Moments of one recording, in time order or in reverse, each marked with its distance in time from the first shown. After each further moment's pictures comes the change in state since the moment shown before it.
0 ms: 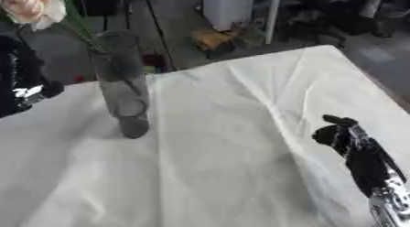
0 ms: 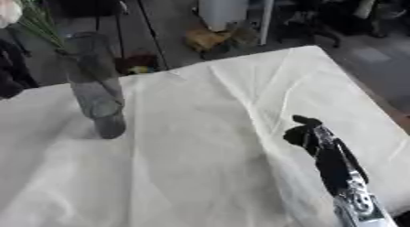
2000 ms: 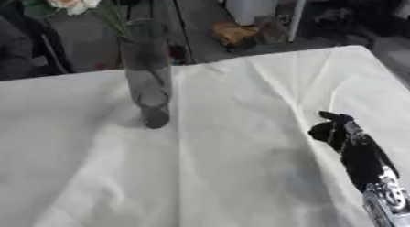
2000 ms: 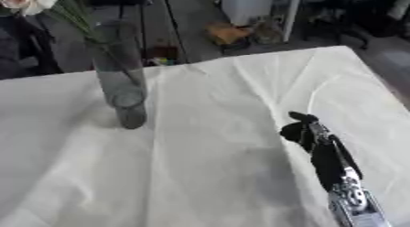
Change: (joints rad) left arm 0.415 -0.123 0.218 -0.303 0.071 -0.078 0.260; right arm -0.003 0.014 -0.009 -0.001 0.000 -0.001 -0.006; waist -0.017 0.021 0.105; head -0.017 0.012
